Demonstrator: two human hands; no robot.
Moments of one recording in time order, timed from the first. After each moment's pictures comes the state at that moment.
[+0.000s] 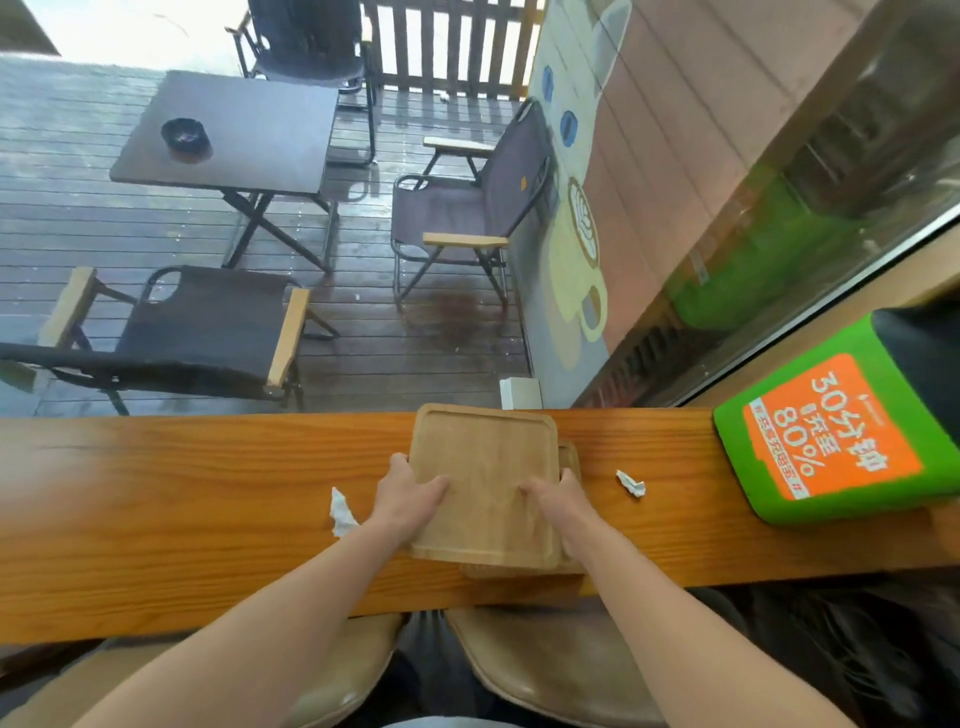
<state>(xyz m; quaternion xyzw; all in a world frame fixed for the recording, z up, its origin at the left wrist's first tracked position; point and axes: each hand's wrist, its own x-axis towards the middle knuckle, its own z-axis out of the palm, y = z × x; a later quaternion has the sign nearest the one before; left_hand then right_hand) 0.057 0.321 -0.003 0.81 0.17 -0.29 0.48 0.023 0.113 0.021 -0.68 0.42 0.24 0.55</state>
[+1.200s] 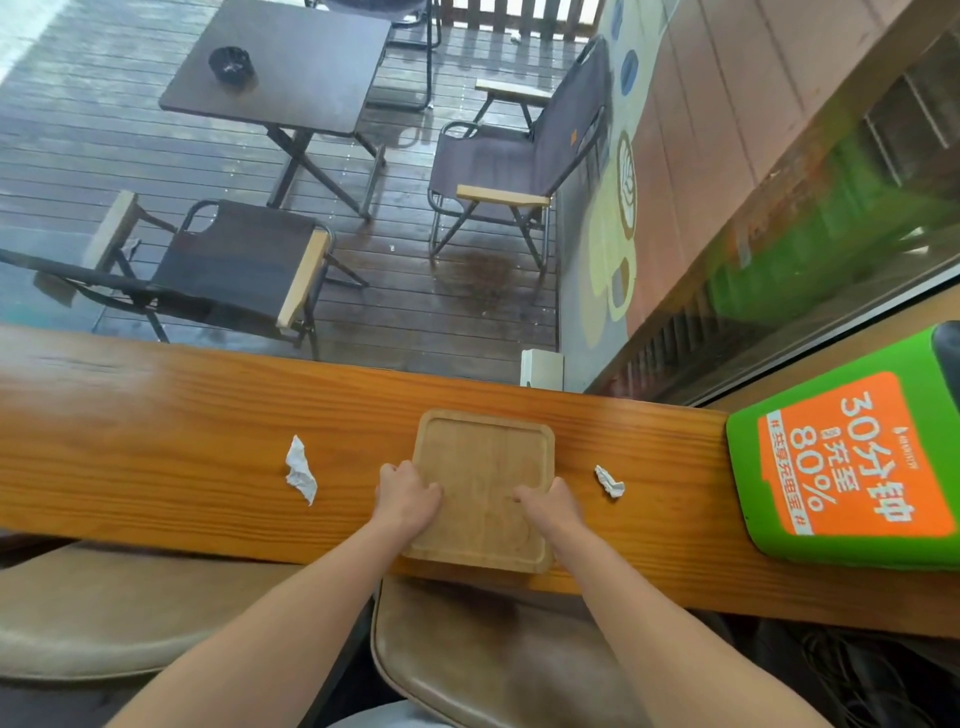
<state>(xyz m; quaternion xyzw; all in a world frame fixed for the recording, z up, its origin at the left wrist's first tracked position) 0.024 0.221 -0.039 0.87 0.24 -0.31 0.31 0.017 0.027 -0.034 -0.76 0.37 0.35 0.41</state>
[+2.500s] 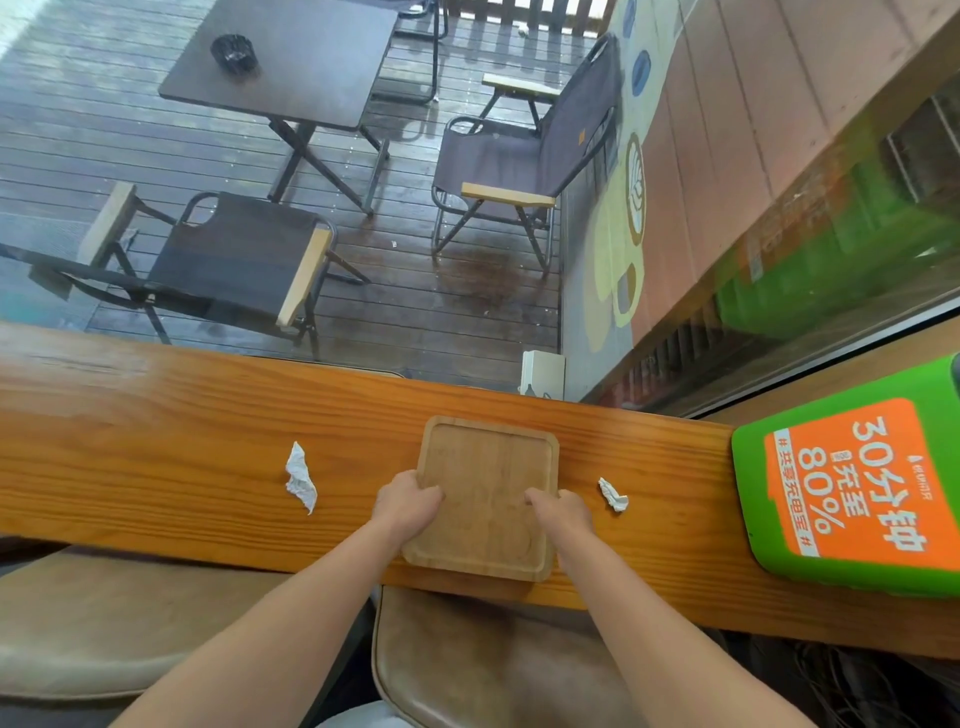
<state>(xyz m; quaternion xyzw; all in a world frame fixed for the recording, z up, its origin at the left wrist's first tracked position) 0.035 0.232 -0.045 0.80 0.27 -0.35 0.40 0.027 0.026 -0.030 -0.71 0.43 0.34 0.43</state>
